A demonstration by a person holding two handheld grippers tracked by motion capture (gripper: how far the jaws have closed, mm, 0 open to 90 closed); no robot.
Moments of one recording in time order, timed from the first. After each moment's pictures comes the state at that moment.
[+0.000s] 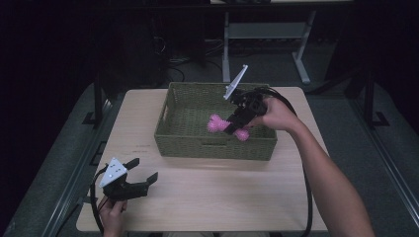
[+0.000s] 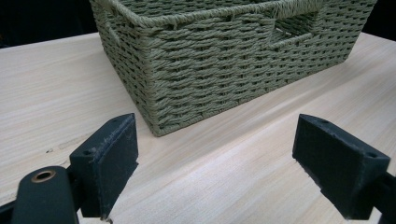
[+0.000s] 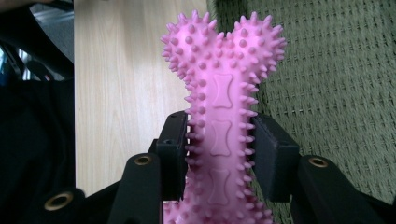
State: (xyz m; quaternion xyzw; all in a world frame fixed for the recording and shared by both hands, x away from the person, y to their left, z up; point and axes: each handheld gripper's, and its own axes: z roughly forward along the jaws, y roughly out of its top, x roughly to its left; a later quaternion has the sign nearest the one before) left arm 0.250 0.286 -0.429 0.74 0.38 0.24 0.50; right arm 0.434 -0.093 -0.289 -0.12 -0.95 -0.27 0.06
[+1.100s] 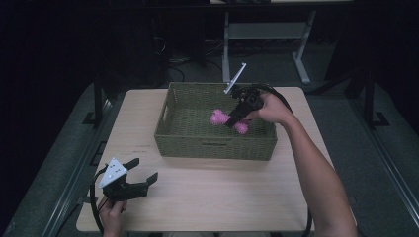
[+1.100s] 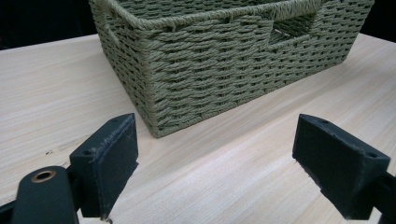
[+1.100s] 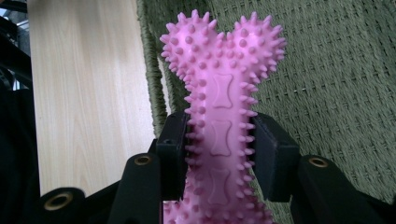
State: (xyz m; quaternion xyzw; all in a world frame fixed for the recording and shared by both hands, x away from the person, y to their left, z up) left arm 0.250 0.286 -0.428 0.74 0.38 0.24 0.50; right arm 0.480 -0.097 -0.318 -0.16 -0.95 -0.25 0.07
